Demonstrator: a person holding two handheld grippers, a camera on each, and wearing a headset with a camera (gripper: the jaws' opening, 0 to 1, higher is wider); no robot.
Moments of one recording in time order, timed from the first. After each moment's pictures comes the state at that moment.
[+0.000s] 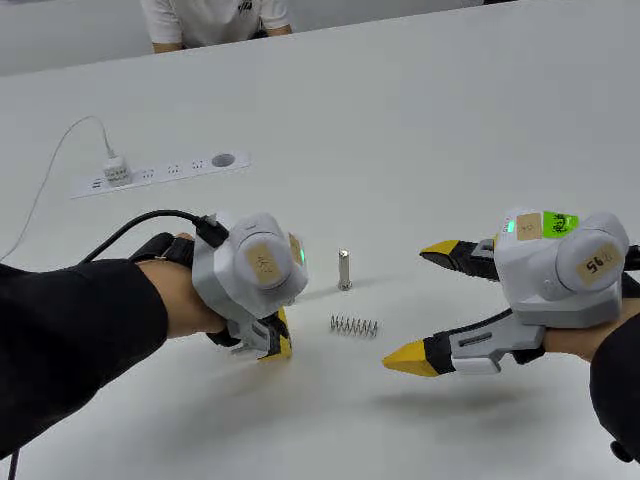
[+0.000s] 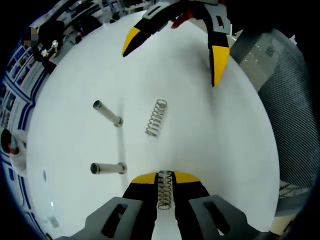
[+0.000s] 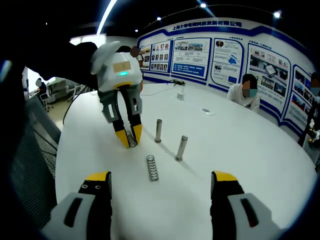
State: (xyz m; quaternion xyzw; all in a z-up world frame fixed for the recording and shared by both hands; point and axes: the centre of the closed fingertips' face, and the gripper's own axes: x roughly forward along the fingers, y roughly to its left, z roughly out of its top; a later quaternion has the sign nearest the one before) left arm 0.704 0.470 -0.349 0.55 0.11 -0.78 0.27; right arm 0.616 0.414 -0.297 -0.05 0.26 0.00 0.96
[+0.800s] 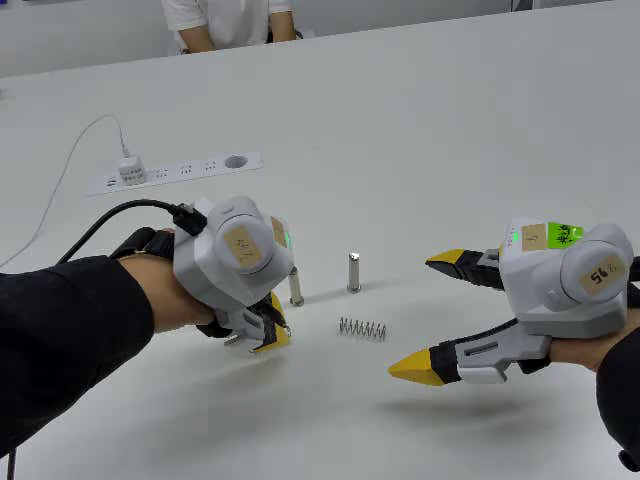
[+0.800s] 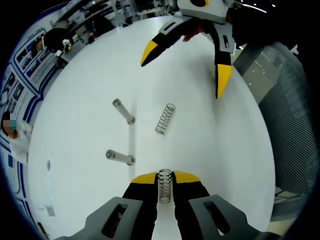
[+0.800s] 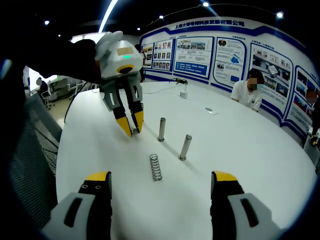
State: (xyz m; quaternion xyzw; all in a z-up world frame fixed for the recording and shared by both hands) left arm 0.715 0.473 -0.329 0.51 0.12 -0.79 0.32; right arm 0.618 0.419 -0.300 -0.06 0.26 0.01 0.96
